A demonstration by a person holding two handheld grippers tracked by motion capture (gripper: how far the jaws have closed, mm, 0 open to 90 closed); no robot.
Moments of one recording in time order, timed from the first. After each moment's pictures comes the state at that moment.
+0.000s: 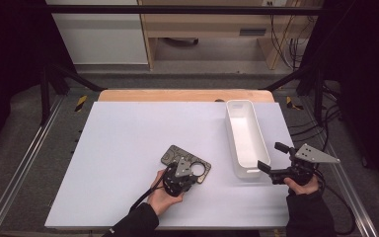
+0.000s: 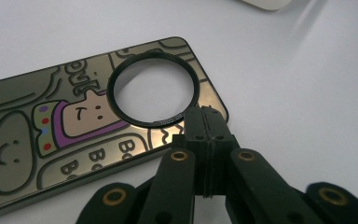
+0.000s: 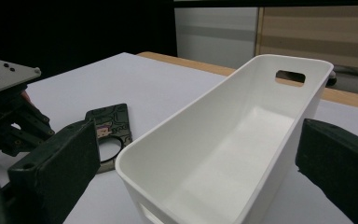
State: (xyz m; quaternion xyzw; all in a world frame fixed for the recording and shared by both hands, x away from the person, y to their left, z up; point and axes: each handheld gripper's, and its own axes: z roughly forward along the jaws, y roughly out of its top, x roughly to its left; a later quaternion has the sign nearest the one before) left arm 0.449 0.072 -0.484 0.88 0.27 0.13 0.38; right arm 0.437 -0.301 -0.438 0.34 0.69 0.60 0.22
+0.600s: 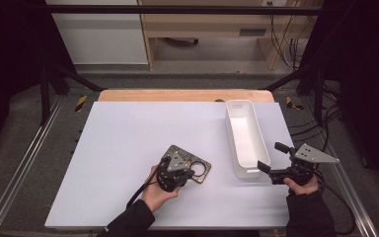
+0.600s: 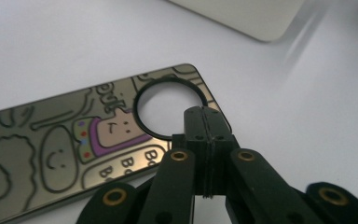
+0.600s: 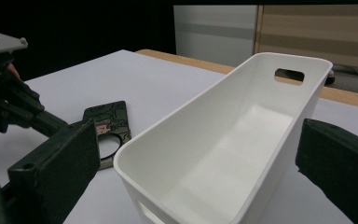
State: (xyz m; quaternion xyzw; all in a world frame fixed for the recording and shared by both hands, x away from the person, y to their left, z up) left arm 0.453 0.088 -0.457 0.86 0.27 0.13 0.41; right arm 0.437 -0.301 -0.439 0.34 0.70 0.59 0.22
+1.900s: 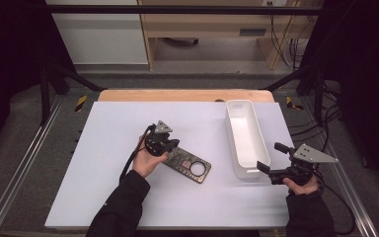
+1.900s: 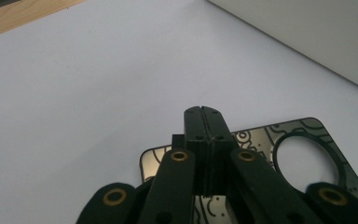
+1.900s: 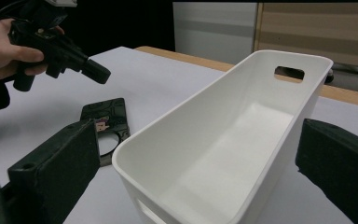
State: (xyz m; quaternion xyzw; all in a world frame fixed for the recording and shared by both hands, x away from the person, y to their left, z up) left arm 0.541 0.119 -0.429 0.84 0.34 0.16 0.39; right arm 0.438 -0.300 -0.439 0.34 0.70 0.59 0.22
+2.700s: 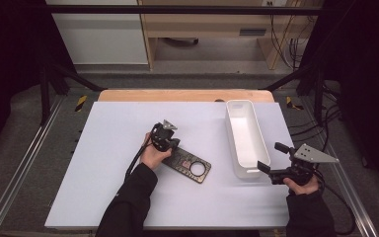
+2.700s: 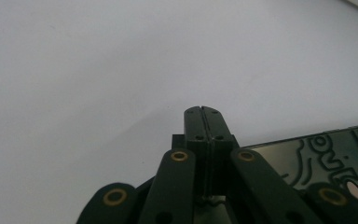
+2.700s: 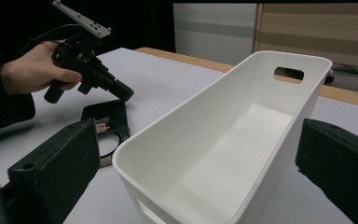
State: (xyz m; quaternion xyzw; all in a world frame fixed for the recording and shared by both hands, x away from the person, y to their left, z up) left arm 0.578 0.110 -0.467 0.85 0.37 0.16 0.33; right arm 0.437 -0.301 -0.439 0.34 0.70 0.59 0.22
